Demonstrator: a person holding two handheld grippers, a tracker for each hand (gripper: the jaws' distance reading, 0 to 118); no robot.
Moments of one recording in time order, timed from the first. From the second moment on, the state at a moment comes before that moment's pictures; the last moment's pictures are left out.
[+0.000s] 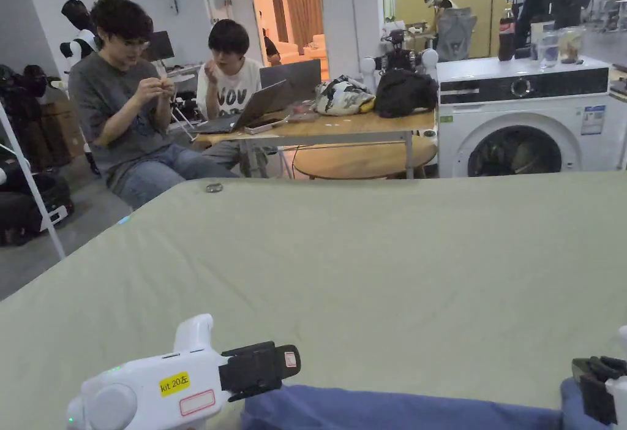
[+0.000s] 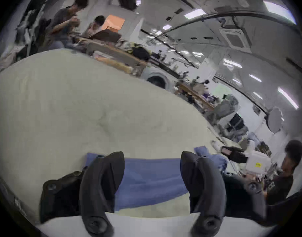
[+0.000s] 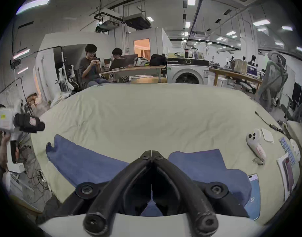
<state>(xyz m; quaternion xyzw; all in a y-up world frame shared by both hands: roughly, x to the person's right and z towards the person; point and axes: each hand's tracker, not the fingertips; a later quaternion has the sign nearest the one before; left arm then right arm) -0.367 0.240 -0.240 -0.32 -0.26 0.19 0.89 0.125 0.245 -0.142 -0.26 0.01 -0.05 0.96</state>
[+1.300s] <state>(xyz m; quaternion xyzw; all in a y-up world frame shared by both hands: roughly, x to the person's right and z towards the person) -0.159 0.181 -0.279 -0.44 -0.36 0.12 0.81 0.163 0.249 -0.112 -0.27 0.02 -0.14 0.95</state>
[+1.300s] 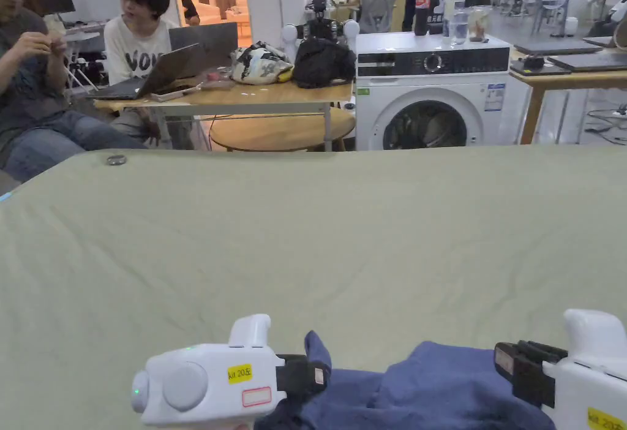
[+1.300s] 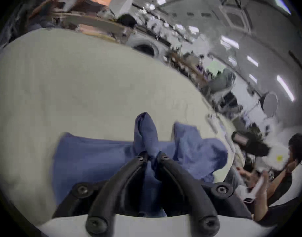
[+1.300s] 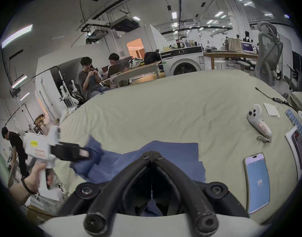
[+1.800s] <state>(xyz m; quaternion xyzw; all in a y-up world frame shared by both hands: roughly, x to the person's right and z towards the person) -0.150 0.146 -0.283 -0.46 -0.40 0.24 0.75 0.207 0.229 -0.089 -0.28 -0.02 -0.17 0.95</state>
